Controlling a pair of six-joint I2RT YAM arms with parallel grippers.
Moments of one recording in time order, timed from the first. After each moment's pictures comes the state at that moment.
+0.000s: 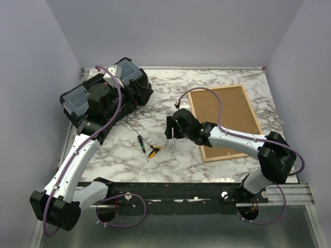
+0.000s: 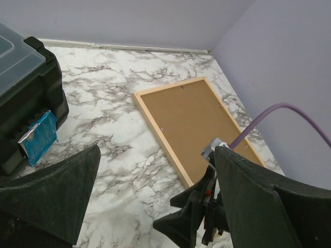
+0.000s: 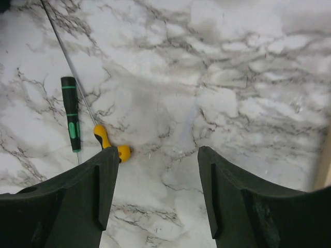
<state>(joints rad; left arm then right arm) -0.32 1.04 1.05 -0.11 0.25 -0.49 0.89 1.59 1.07 -0.22 0.28 0.54</state>
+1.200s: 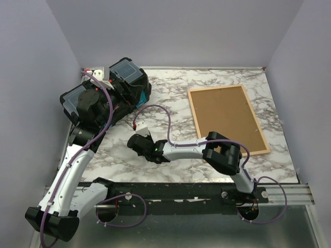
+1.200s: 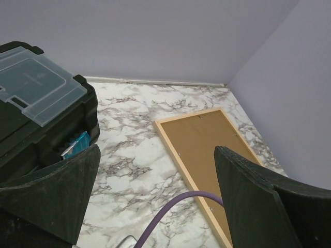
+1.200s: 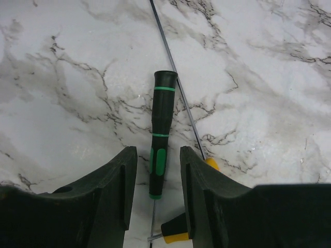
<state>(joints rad) -0.30 0.92 1.05 -0.11 0.13 -0.43 1.25 2.11 1.43 -0.13 0.58 0.56</state>
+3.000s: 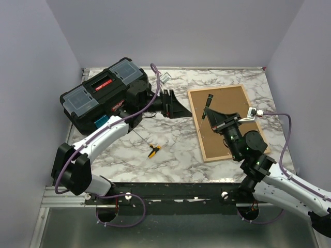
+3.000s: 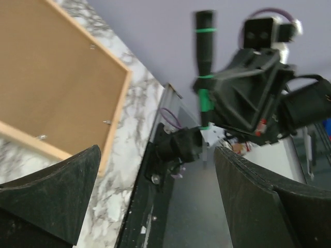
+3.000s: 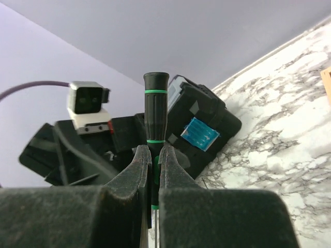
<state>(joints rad) -0.54 1.41 1.09 0.20 0.83 -0.77 0.87 0.68 0.55 0.34 0.55 0.86</state>
